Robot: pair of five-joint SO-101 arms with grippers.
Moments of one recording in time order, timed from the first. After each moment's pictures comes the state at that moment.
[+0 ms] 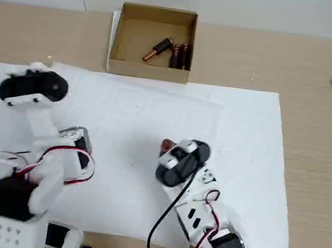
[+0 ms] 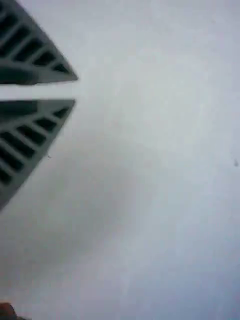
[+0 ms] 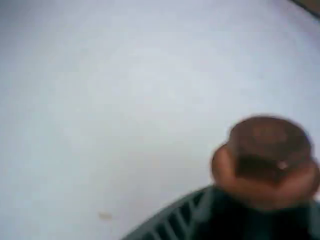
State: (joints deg) left arm 2.1 -63.6 40.0 83.6 25.7; right arm -32.4 -102.9 94.4 37.0 7.3
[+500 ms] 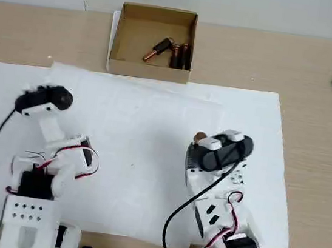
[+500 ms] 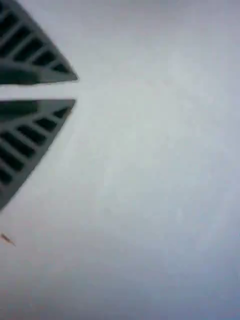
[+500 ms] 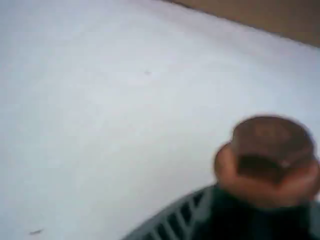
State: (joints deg) left arm -3.5 -63.5 67.0 62.1 25.6; right arm -20.9 -102.9 84.6 47.2 -1.4
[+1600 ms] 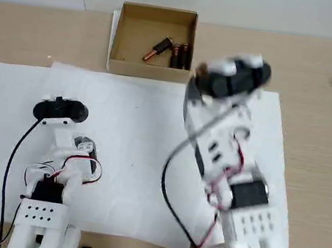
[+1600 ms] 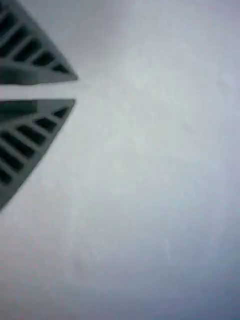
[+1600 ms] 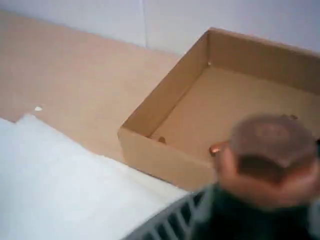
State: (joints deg) left arm -3.5 -63.5 84.4 38.0 14.9; right arm -20.7 -48.4 41.7 29.0 -4.2
